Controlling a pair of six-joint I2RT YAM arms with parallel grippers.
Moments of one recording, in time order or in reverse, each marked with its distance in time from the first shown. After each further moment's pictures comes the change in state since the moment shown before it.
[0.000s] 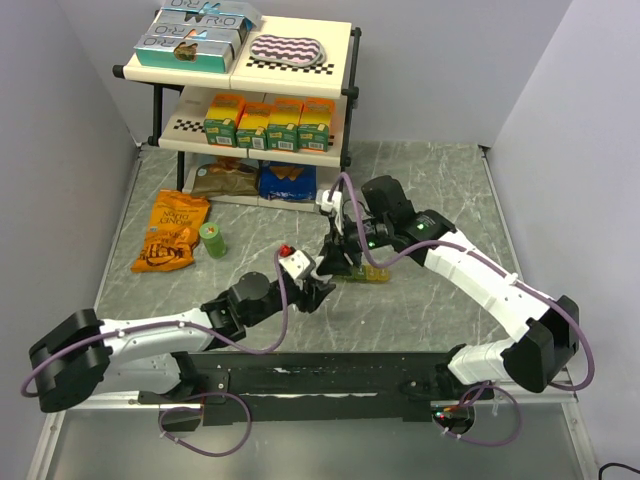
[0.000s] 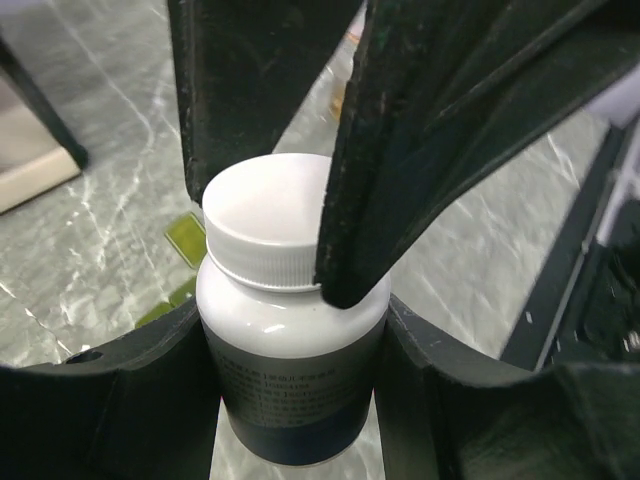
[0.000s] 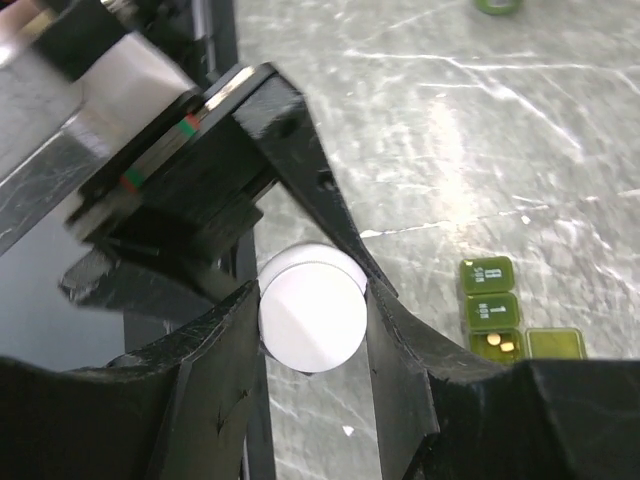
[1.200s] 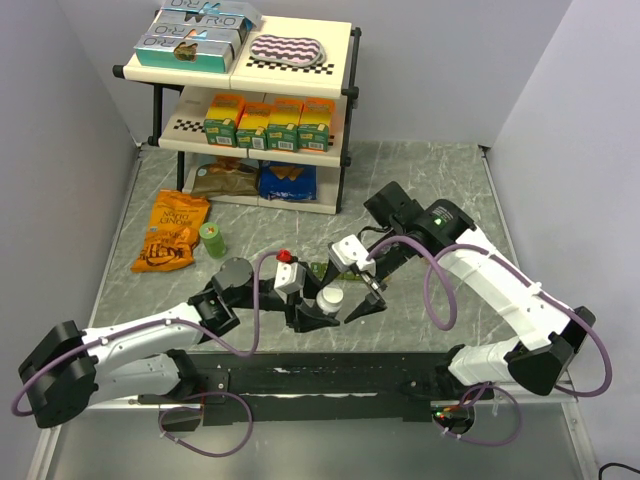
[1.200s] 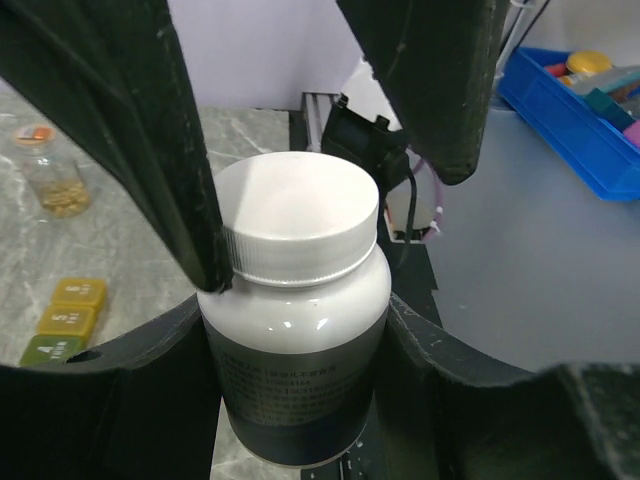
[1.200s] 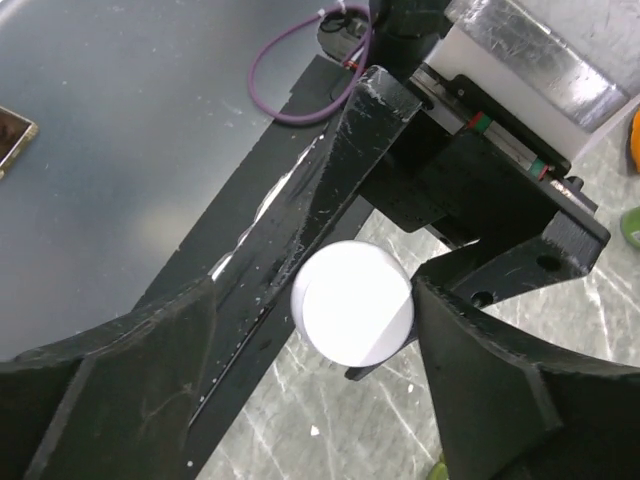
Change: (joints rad) left arm 0.116 -0.073 0.050 0.014 0.796 -0.033; right arm 0.068 -0.021 0.240 -0.678 -0.353 -0.884
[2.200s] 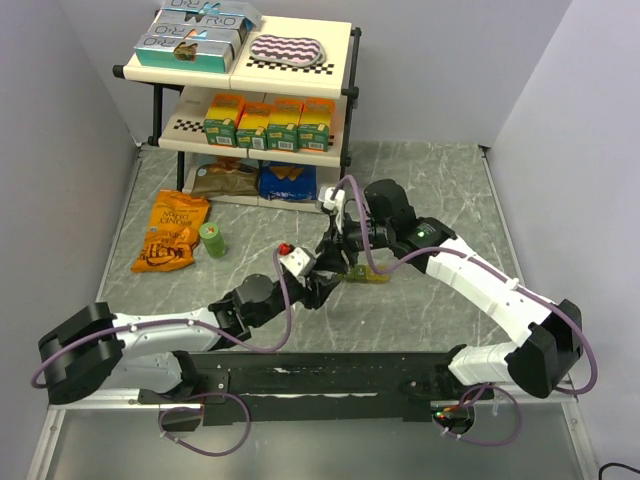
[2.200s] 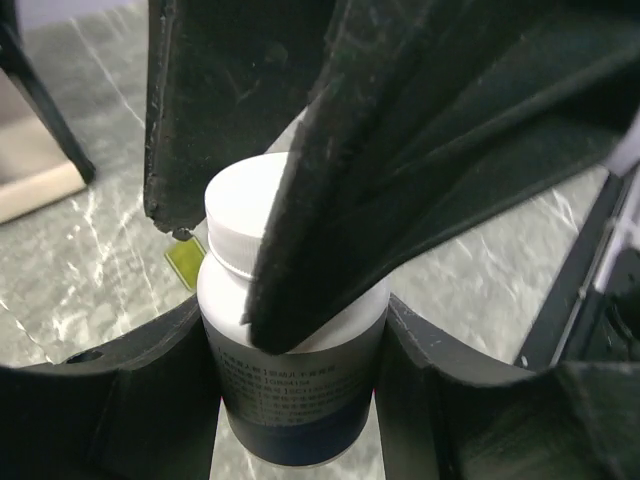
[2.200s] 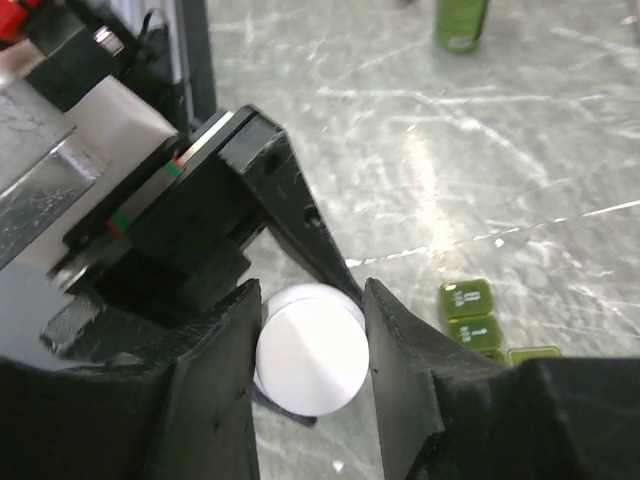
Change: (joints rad) left arm -0.132 0.131 -0.053 0.096 -0.874 -0.010; right arm -0.060 -0.012 -0.314 0.833 0.397 0.962
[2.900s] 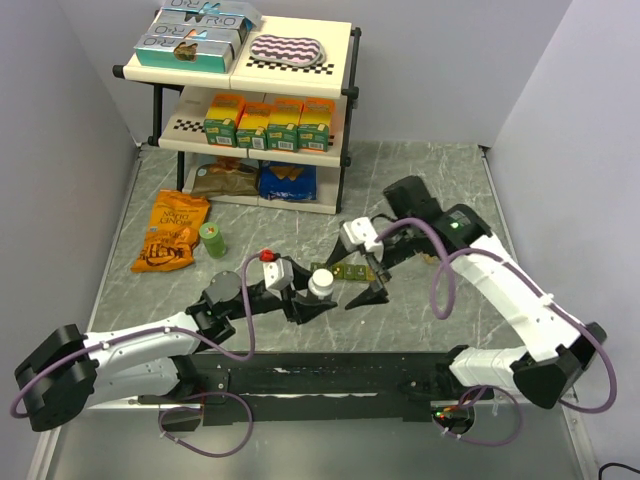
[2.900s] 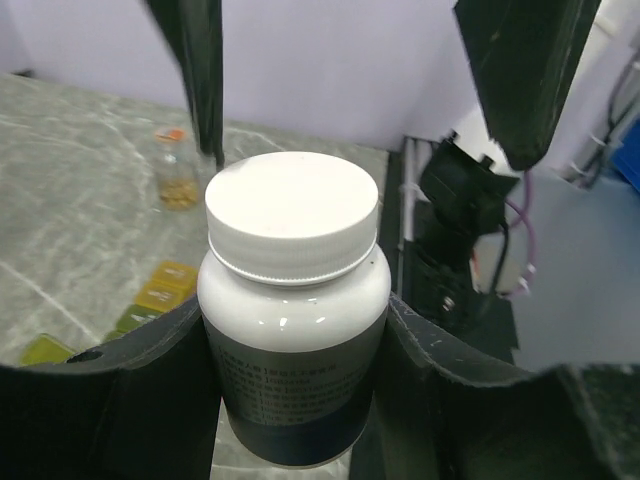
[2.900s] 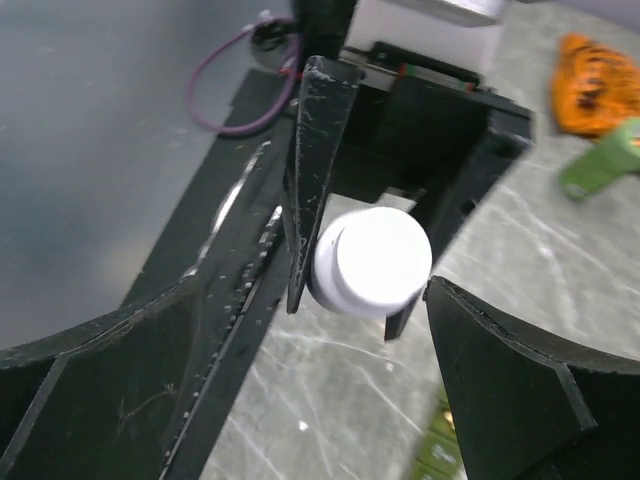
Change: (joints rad) left arm 0.116 -0.158 -0.069 0.099 0.563 -0.020; right arm -0.054 -0.069 0.238 -0.631 -0.404 -0.762
